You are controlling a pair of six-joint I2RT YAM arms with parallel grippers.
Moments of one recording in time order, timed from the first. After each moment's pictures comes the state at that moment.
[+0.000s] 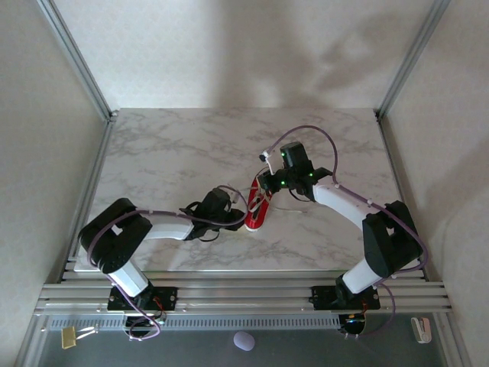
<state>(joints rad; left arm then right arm) -0.75 1.65 0.64 0.24 0.15 -0.61 0.54 1.56 1.02 -0.24 -0.34 -0.01</state>
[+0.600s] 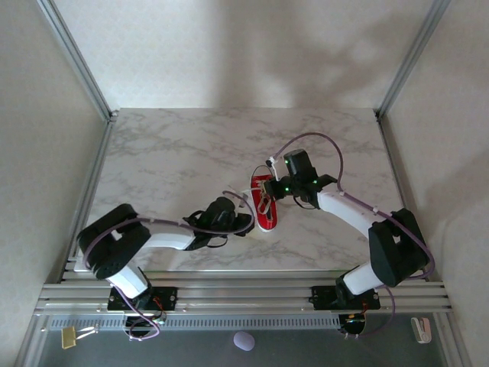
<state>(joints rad) -0.84 1.58 0.57 0.41 0.09 -0.71 0.55 1.48 0.94 -0.26 -0.28 0.10</state>
